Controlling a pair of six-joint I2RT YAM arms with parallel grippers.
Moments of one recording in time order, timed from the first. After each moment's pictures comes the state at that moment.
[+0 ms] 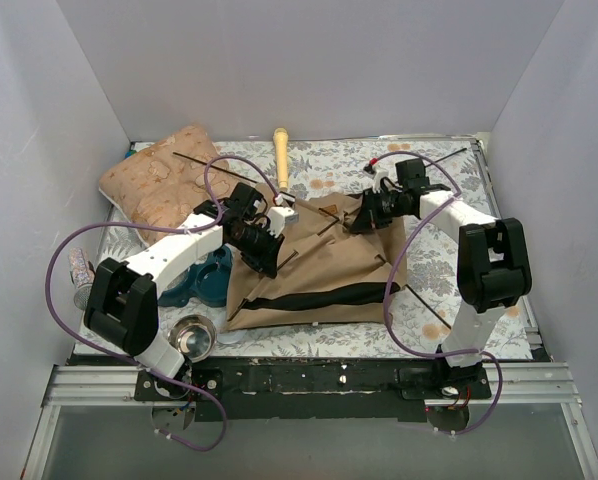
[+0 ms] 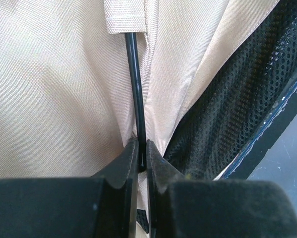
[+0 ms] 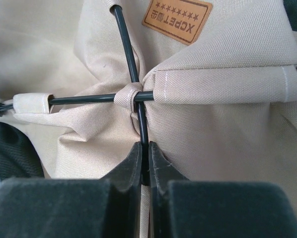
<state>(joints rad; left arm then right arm) -0.51 1.57 1.17 -0.81 0.50 0.20 0.23 1.81 1.22 -0.37 -0.74 0.00</state>
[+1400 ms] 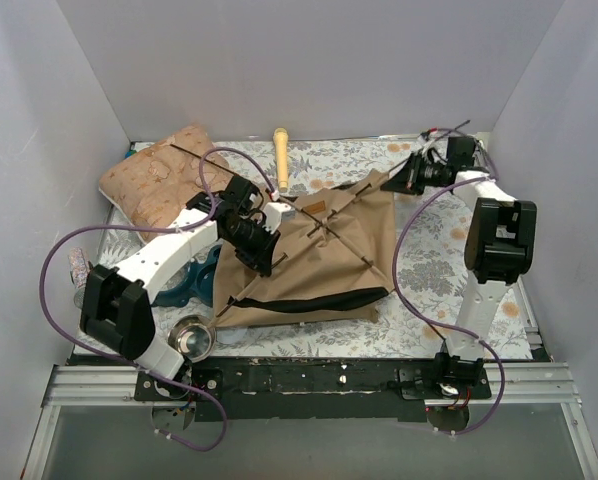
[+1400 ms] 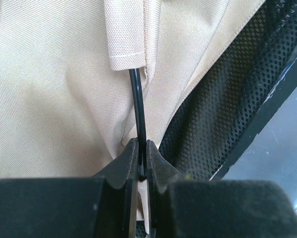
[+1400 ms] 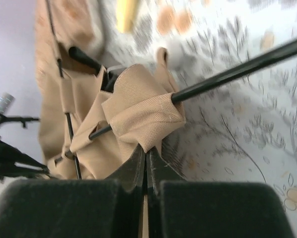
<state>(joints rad) -0.51 1.56 1.25 -0.96 0.50 0.21 -0.05 2.06 1.47 -0.25 -1.00 0.30</state>
